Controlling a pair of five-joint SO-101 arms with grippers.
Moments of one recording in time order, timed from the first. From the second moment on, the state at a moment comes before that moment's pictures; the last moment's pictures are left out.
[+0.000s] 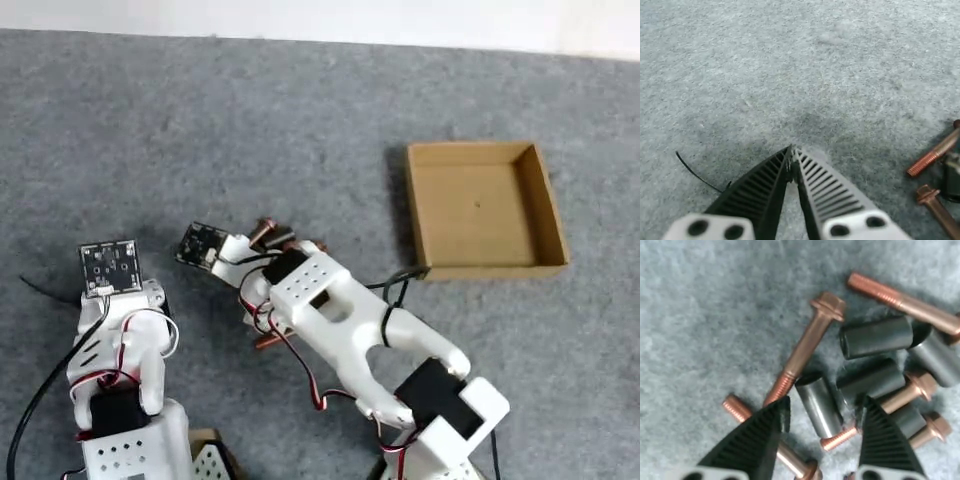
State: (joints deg) left arm -19.9 -102.7 91.2 50.2 -1.2; right arm -49.4 7.6 26.4 51.4 29.0
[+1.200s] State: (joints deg) left arm -19.9 -102.7 91.2 50.2 -1.2; right arm -48.8 8.2 30.6 44.4 25.7
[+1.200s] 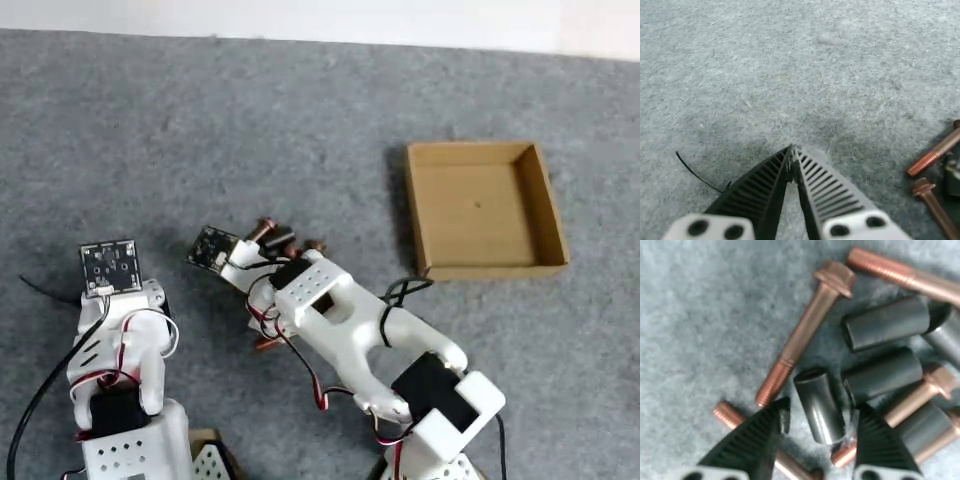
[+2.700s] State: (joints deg) left arm -19.9 -102.7 91.2 50.2 -1.2; right arm -41.0 -39.6 65.9 29.5 16.4
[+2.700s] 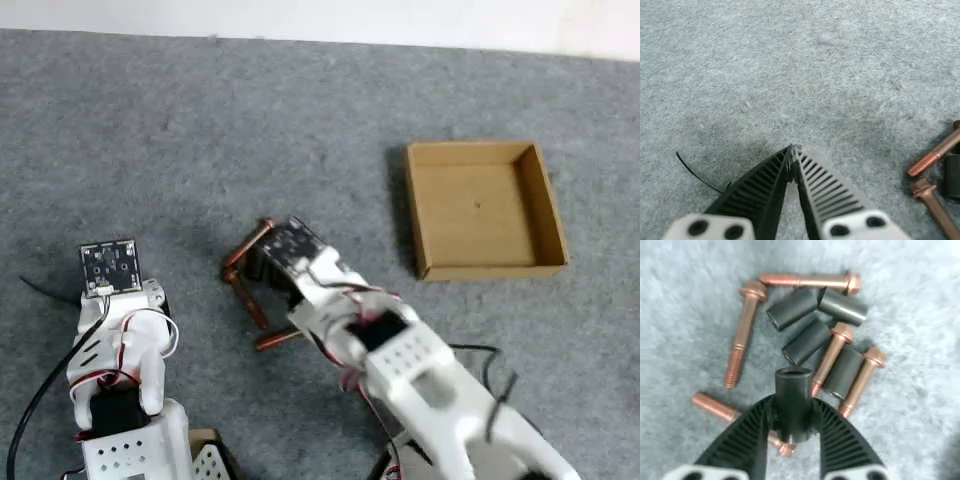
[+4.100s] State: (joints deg) left arm 8.3 -102.8 95.9 46.6 5.9; right arm -25.7 -102.9 96.0 29.1 11.1
